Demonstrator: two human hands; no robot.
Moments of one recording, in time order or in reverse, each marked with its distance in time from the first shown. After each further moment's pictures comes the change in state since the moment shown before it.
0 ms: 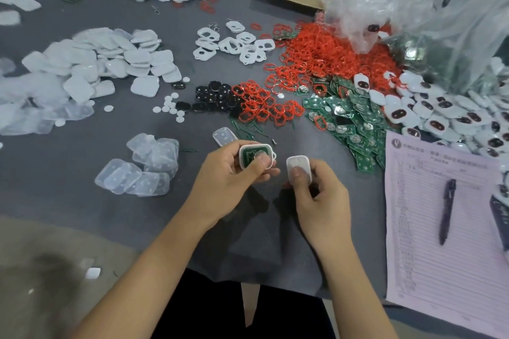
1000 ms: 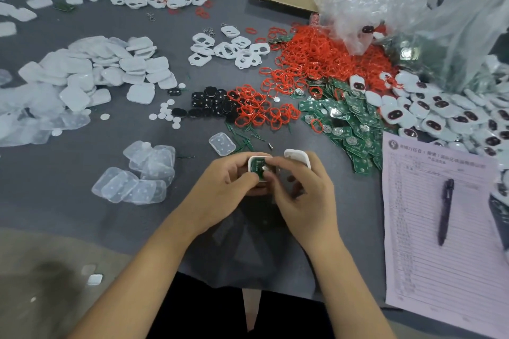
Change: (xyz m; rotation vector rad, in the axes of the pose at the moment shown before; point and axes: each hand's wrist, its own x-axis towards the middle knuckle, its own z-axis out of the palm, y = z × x) left_hand 0.001 0.007 -0.003 0.109 -0.138 -0.118; right_hand 0.010 -0.012 0.011 -0.009 0.013 -0.280
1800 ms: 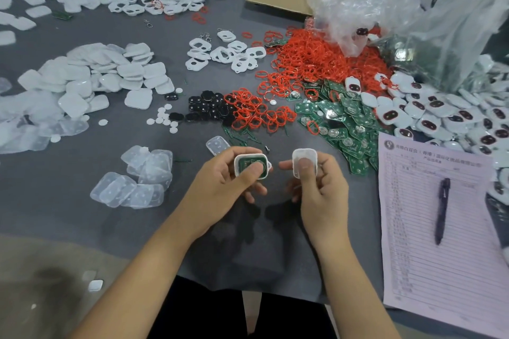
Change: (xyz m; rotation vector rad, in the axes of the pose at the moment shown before) left_hand -0.001 0.003 0.000 0.023 0.090 0.065; right_hand 0.005 0.009 -0.007 0.476 0.104 0.353
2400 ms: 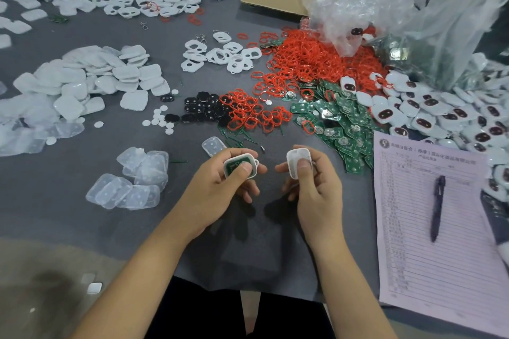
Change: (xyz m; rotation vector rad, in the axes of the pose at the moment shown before) left_hand 0.001 -0.006 -0.002 0.015 -0.009 0.005; right_hand 0.000 -0.001 0.000 0.017 0.001 0.038
